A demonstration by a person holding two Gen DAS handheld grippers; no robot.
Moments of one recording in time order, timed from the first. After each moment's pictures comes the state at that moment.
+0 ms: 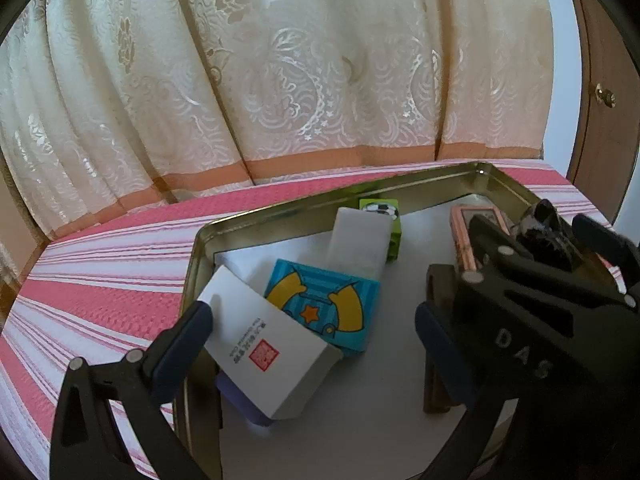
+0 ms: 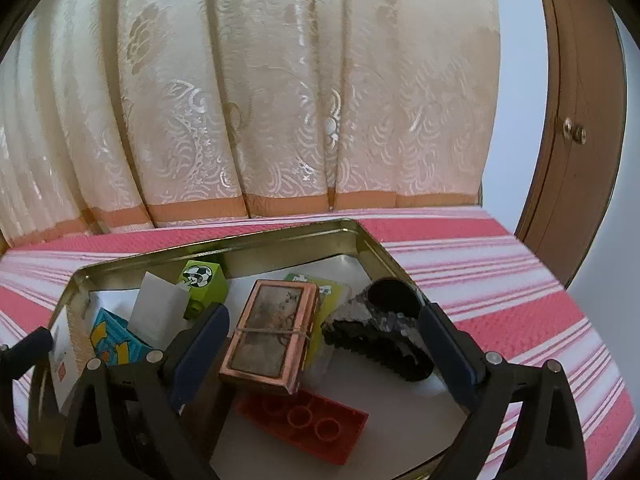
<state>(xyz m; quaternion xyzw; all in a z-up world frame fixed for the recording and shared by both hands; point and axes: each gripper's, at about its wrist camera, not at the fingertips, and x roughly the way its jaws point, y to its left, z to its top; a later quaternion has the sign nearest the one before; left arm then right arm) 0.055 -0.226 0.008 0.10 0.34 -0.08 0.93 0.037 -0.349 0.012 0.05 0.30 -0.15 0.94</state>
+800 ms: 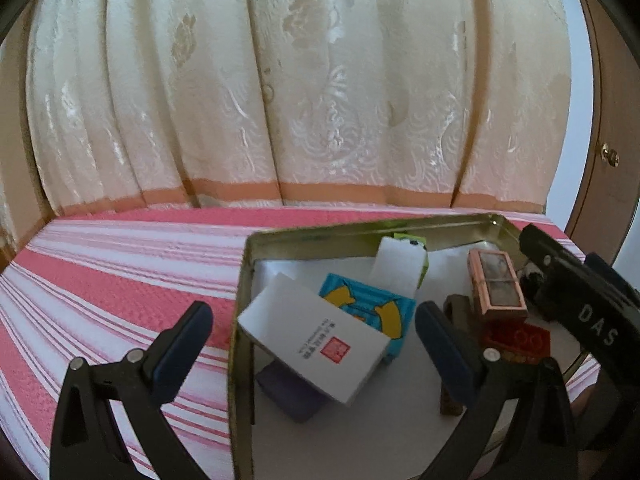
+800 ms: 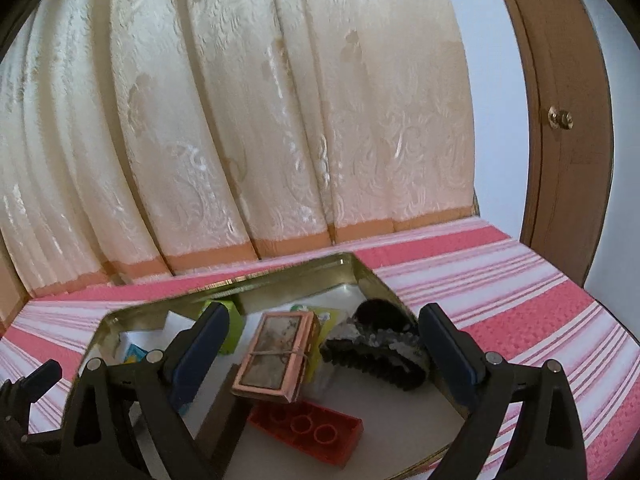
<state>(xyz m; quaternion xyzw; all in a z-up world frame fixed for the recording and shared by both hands) 0.042 -0.184 0.022 0.02 0.28 -0.07 0.96 0.008 -0.361 0.026 0.10 0.21 -0.14 0.96</state>
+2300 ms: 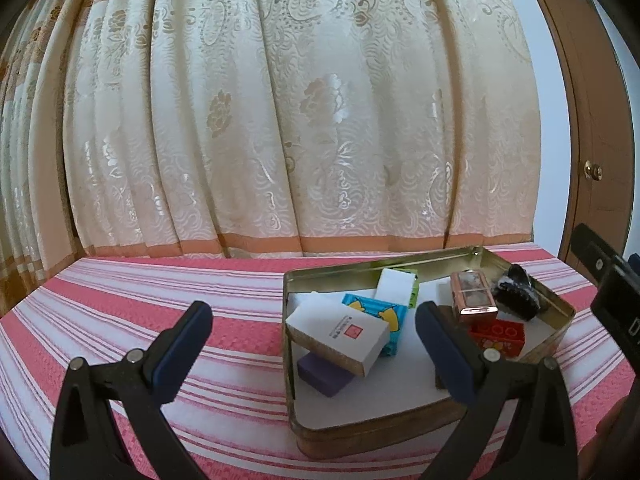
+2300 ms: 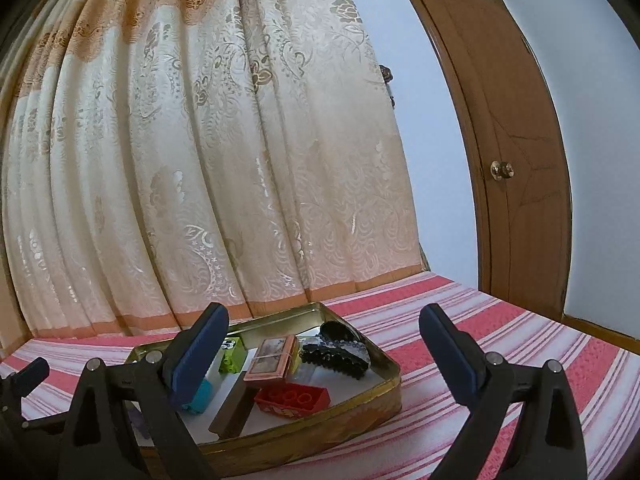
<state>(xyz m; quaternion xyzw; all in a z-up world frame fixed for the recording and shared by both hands) -0.032 -0.160 0.034 0.03 0.17 -0.06 0.98 -0.098 -0.338 0.047 0.09 0.07 -0.19 0.97</state>
